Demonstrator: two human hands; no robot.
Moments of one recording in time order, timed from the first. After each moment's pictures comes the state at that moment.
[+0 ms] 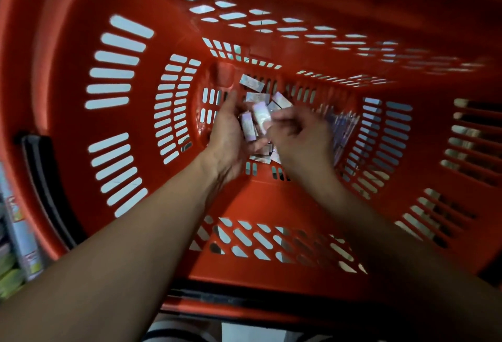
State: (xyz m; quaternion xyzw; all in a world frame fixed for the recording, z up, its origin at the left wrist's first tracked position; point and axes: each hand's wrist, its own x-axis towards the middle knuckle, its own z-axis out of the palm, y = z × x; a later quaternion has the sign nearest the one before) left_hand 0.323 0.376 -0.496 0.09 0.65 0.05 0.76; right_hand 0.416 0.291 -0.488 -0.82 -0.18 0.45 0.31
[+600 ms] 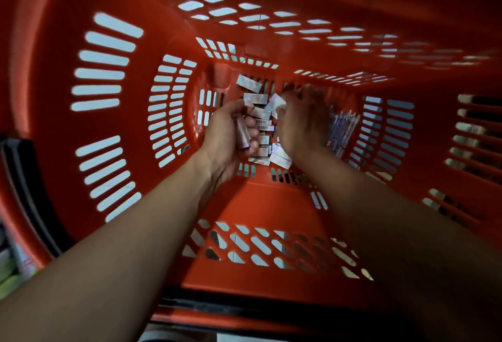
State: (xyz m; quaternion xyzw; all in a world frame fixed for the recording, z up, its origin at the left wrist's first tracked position) left_hand 0.315 0.377 -0.509 0.10 0.65 0.05 0.76; right_hand 0.444 0.307 -0.566 -0.86 -0.43 0.27 -0.04
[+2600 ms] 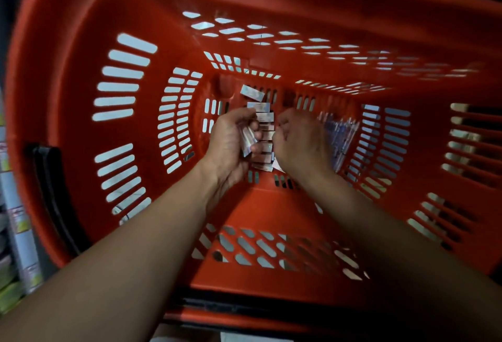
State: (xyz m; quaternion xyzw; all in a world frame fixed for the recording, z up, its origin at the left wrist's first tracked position) left_hand 0.320 0.380 -0.495 0.07 0.62 0.10 0.78; right_hand 0.431 0.301 -0.507 -0.84 -0.39 0.36 0.07
